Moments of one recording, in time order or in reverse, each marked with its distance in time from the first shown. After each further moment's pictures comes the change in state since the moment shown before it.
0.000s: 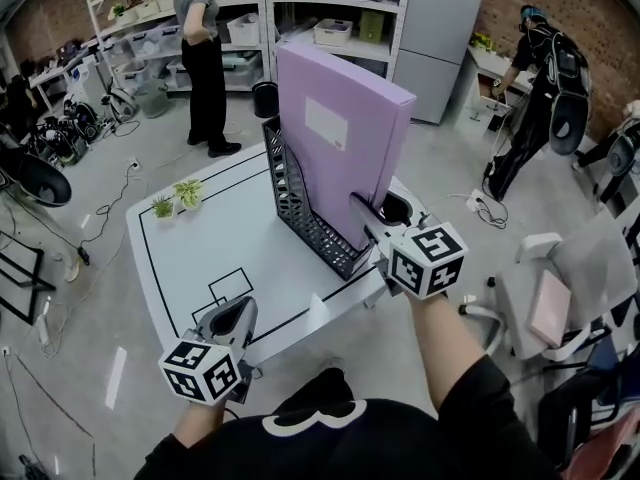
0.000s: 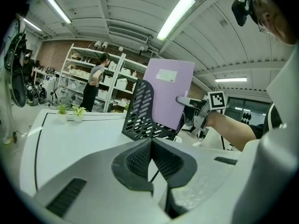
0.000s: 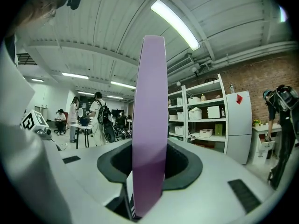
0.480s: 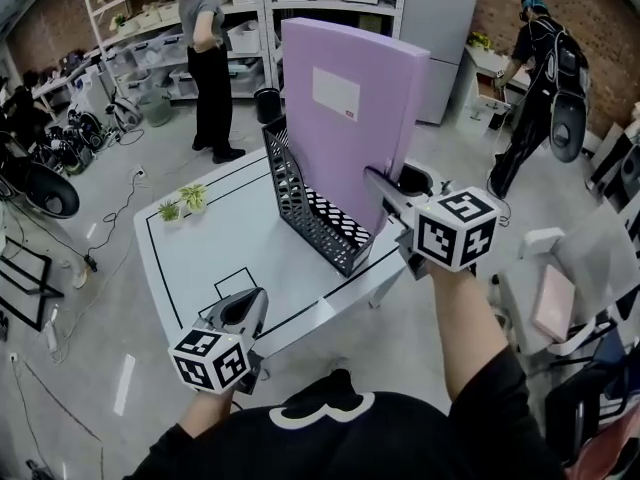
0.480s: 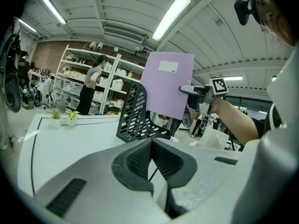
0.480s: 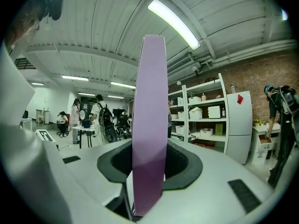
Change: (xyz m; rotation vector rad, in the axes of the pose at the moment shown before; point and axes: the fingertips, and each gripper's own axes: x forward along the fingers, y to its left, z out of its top) left arm 0.003 -0.021 0.013 0.031 0.000 -0.035; right arm -0.027 -0.009 0.066 0.023 0.032 0.021
